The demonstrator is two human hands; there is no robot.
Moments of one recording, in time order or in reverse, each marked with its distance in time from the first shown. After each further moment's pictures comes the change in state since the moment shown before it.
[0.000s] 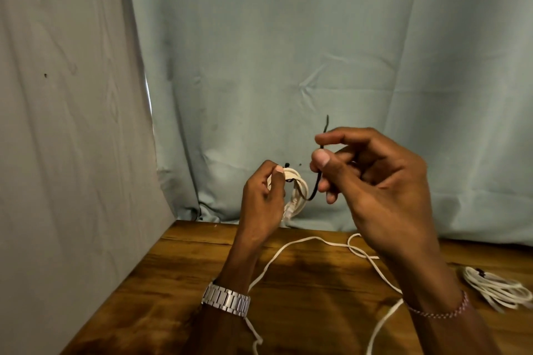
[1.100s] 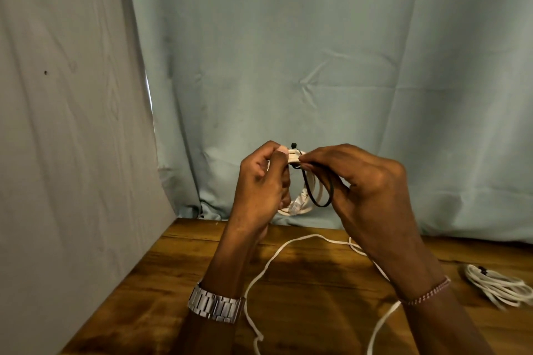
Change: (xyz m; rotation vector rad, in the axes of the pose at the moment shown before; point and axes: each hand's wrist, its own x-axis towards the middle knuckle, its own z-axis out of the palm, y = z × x) left_hand -0.005 0.054 -0.015 -0.350 -0.101 -0.098; right_hand 0.006 0.041 -0.006 -0.688 -0.089 -0.508
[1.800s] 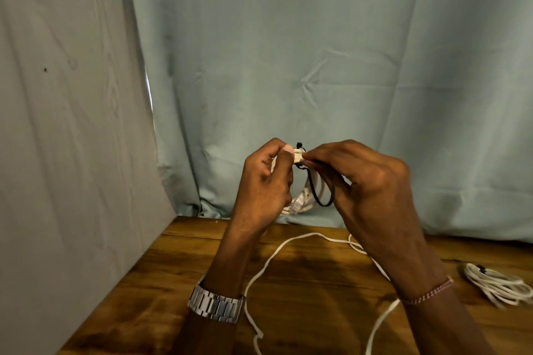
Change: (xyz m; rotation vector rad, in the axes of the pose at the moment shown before) left_hand -0.002 0.001 0.000 0.143 -0.028 0.069; right_hand -0.001 0.000 -0.001 -0.078 -0.012 0.011
